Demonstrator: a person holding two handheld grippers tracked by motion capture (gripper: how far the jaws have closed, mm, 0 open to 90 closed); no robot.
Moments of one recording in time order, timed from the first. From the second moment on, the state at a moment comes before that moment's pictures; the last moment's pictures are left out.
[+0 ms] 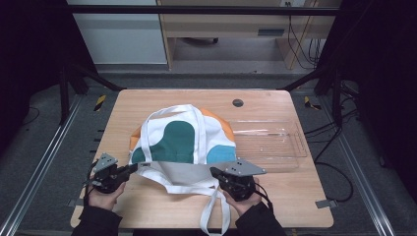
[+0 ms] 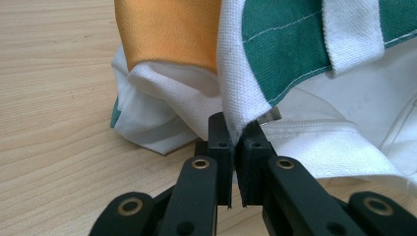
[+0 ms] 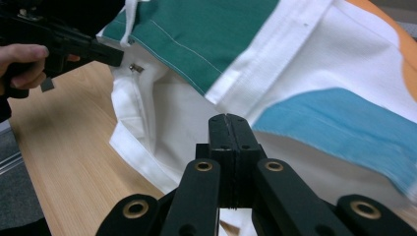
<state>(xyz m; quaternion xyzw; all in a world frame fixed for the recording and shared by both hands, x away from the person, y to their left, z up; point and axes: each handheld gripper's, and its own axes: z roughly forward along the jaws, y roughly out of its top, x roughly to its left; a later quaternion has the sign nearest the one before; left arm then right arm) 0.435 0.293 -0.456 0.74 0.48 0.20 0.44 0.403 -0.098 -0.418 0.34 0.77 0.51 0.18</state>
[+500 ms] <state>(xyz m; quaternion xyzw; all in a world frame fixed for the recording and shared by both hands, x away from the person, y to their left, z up) 0.433 0.292 -0.455 0.74 0.47 0.20 0.44 0.416 -0.040 -0.416 0.33 0.77 0.52 0.18</state>
